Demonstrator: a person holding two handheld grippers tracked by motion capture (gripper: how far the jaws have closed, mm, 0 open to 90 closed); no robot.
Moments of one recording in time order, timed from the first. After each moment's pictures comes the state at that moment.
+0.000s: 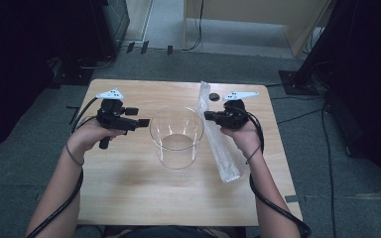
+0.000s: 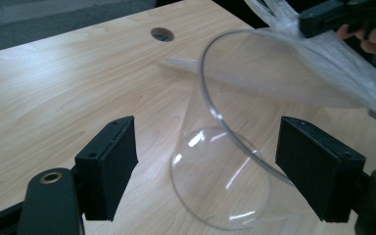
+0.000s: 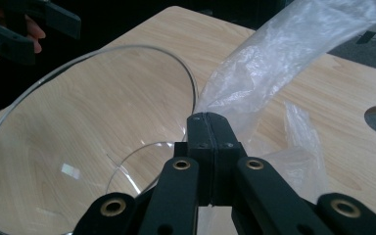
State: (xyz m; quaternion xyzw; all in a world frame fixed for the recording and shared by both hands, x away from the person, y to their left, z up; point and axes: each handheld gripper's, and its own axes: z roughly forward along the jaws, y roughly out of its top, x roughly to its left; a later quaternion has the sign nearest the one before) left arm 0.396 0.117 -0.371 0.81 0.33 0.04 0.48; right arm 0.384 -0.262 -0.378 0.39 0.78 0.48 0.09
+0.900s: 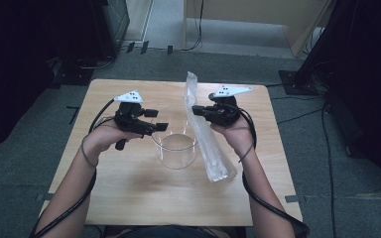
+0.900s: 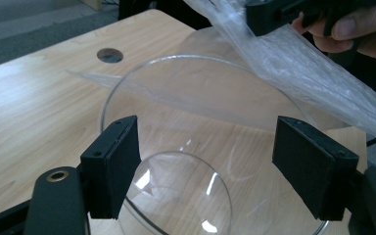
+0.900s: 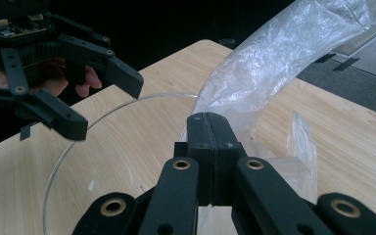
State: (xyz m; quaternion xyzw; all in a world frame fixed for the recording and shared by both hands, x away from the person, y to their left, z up) left arm 0.383 0.068 -0.367 0.83 0.27 0.02 0.50; right arm 0.375 -0.231 -0.351 0.34 0.78 0.52 0.09
